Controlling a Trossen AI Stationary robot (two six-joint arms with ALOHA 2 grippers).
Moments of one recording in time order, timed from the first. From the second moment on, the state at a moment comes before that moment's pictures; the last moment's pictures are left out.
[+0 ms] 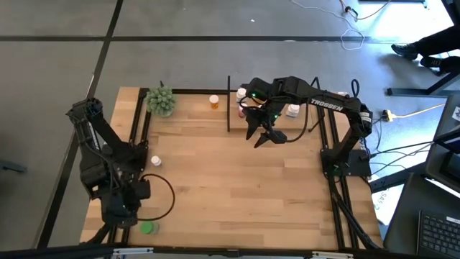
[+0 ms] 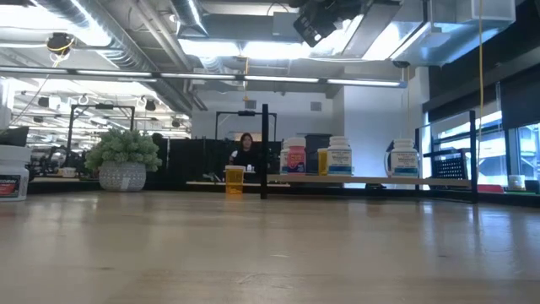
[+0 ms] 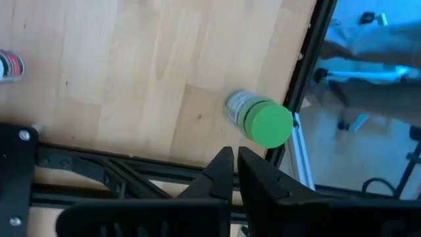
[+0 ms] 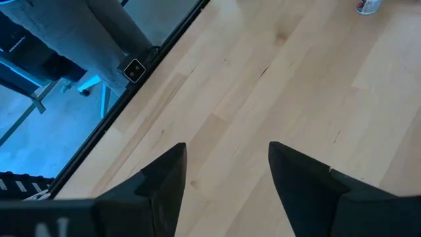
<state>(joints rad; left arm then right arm) -1.07 1.23 1.20 -1.14 -0.10 -1.37 -0.28 1.74 1.79 -1.22 -0.76 -0.66</state>
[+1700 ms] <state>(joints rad) -1.15 1.51 1.20 -0.97 -0.11 -1.47 -0.28 1.74 1.79 -1.17 -0.76 -0.66</state>
